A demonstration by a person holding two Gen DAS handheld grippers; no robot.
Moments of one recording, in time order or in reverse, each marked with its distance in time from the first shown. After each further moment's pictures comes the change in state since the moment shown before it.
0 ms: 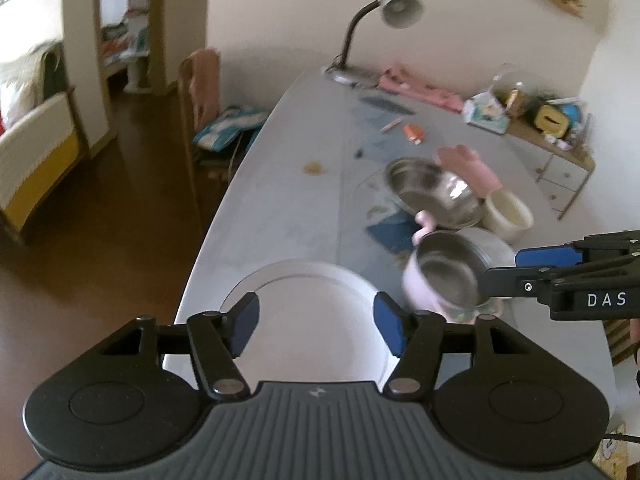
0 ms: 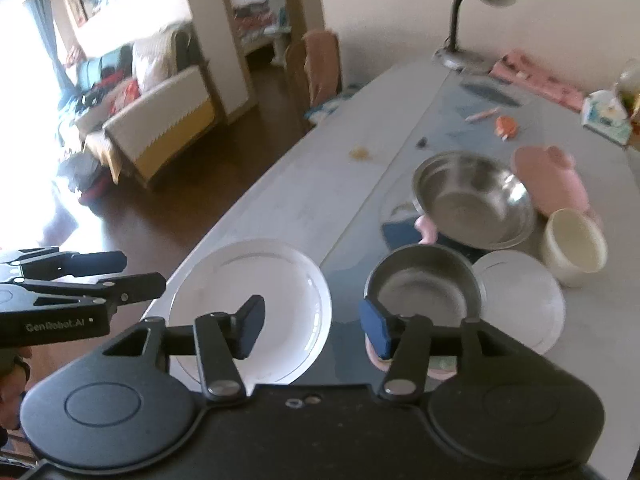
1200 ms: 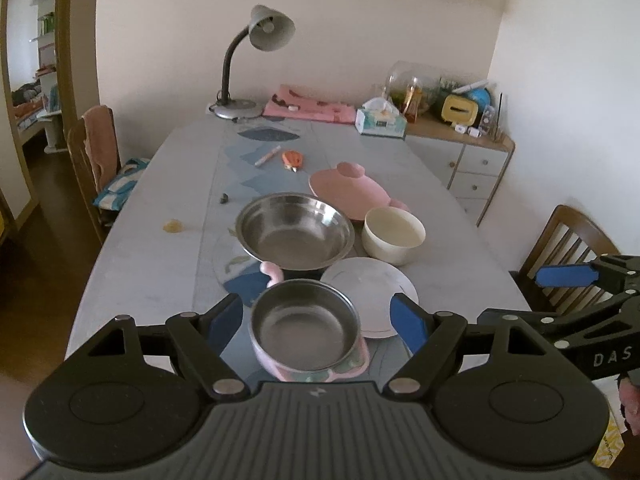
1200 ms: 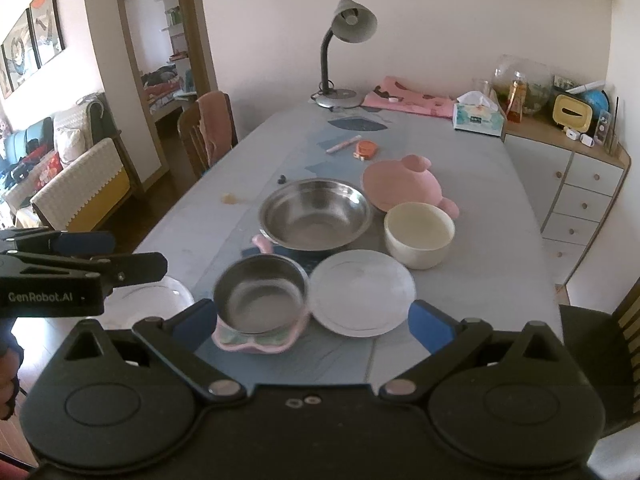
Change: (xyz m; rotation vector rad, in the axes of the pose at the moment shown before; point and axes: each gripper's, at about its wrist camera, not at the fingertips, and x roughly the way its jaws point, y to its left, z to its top) left arm 0.038 -0.151 0.029 0.176 -0.062 -0.170; right arm -0.070 -0.117 -0.053 0.142 -0.137 -0.205
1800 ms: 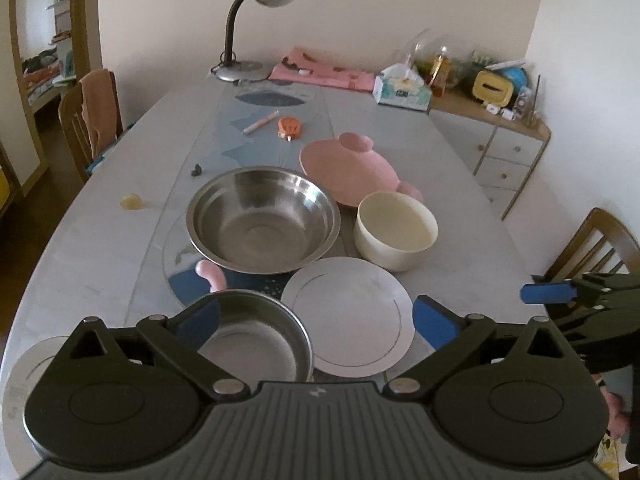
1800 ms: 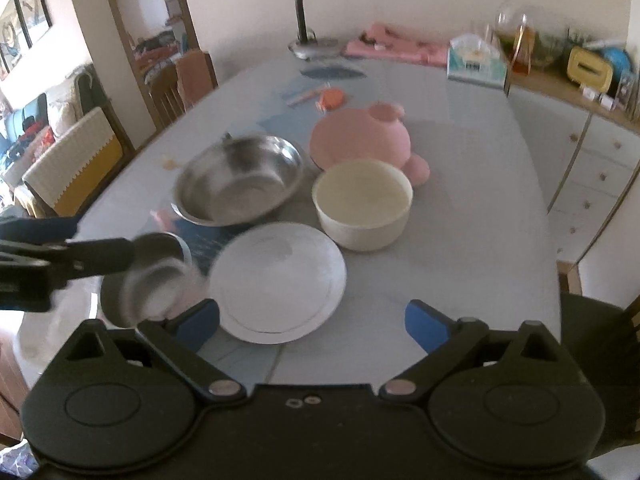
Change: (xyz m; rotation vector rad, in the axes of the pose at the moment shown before) left arm 0.112 -0.056 0.017 -0.074 0.096 0.079; right arm 0.107 -0.115 0.008 0.010 0.161 0.062
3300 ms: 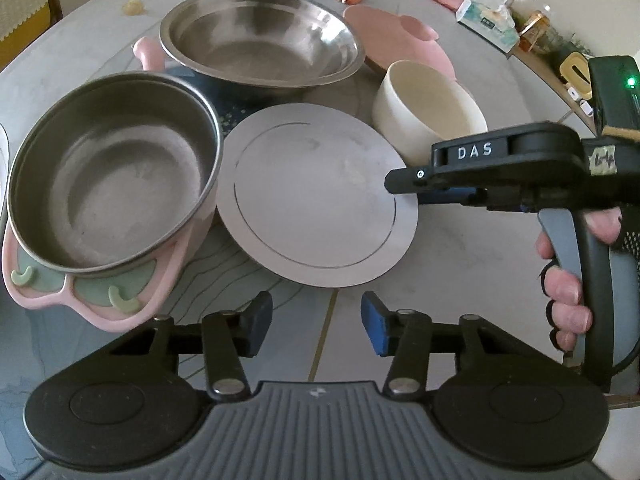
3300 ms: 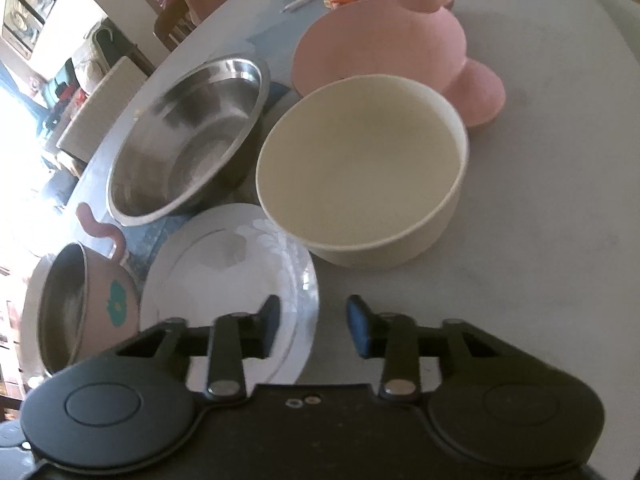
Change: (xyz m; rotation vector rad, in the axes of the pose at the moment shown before) left arm 0.100 -0.046 -0.060 -0.374 0.271 0.055; right arm 0.138 -0.070 0.048 0.067 0.283 0.272
